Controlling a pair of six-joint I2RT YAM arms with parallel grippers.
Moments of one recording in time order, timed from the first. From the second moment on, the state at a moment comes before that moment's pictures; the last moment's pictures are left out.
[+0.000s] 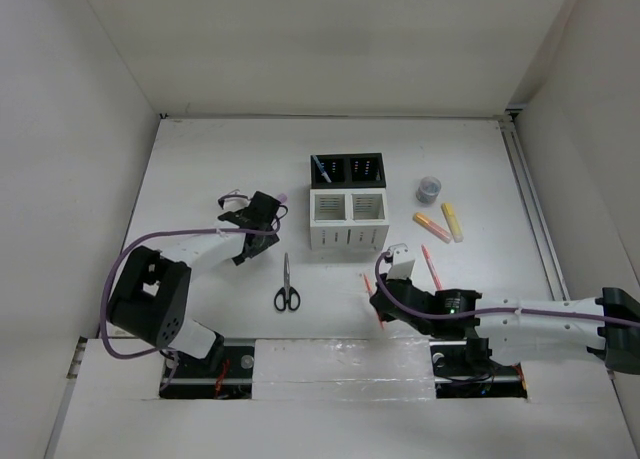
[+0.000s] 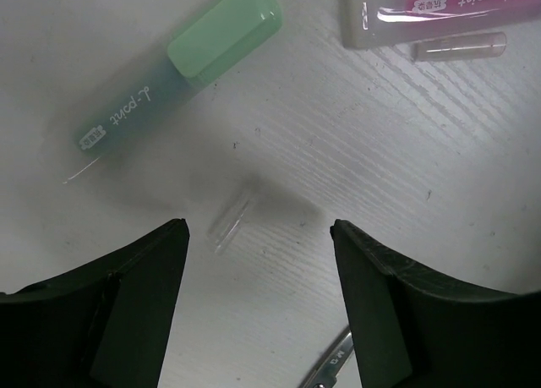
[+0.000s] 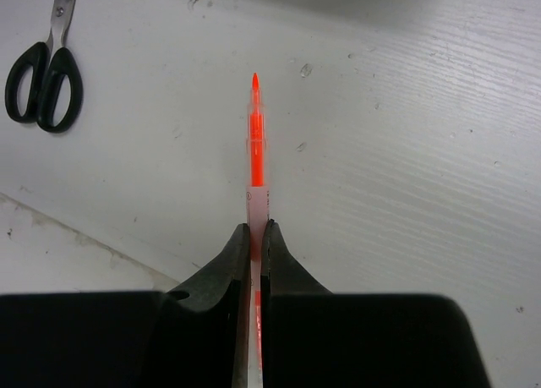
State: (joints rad) left arm -0.46 1.46 0.79 -0.52 -0.46 -0.97; right arm 1.30 0.98 0.51 -0.37 0.55 0.86
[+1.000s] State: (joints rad) left arm -0.46 1.50 0.75 -0.43 -0.48 -0.97; right arm 1.30 0.99 0.51 -0.36 0.55 0.86
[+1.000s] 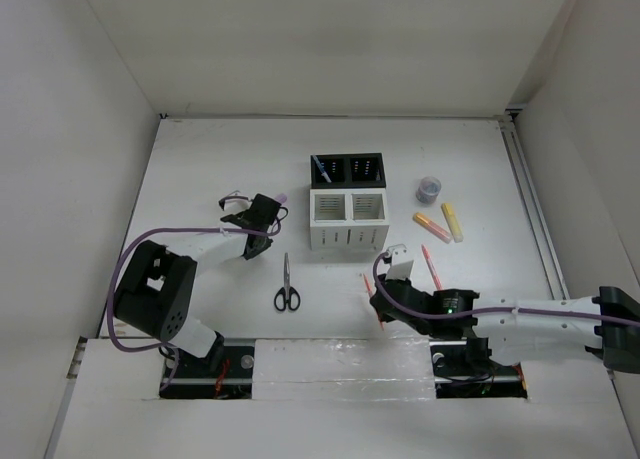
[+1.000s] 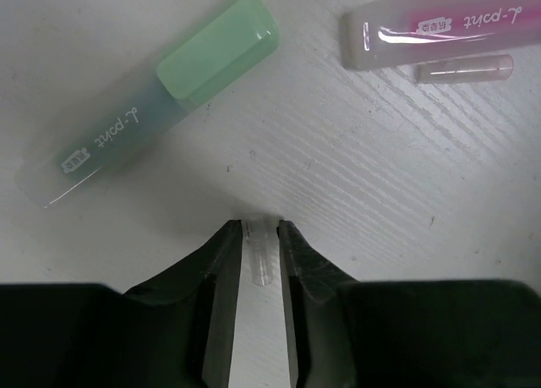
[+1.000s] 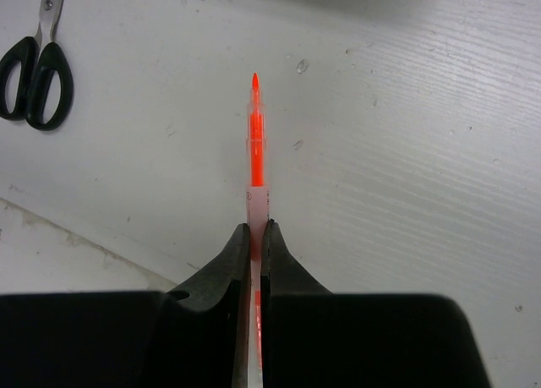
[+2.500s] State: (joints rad) left arm -0.52 0.59 0.71 -0.15 -0.03 -0.77; right arm 1.31 1.27 0.89 0.22 0.26 0.69
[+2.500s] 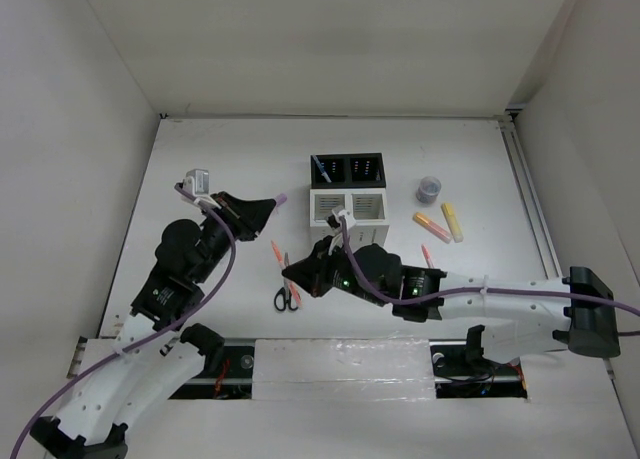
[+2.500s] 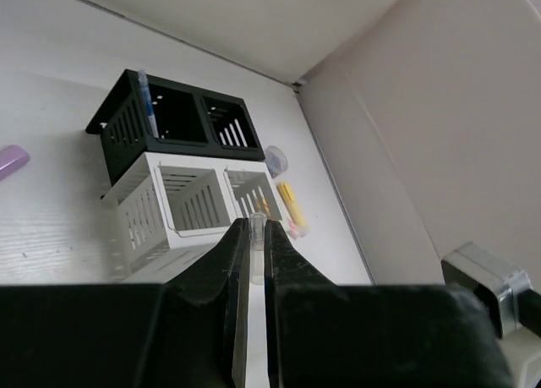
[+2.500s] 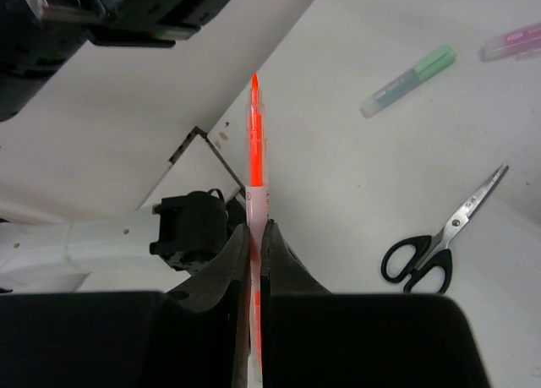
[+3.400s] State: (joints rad) left arm -0.52 0.55 0.69 -0.10 0.06 -0.74; right arm 1.31 1.27 0.90 0.26 0.43 0.65
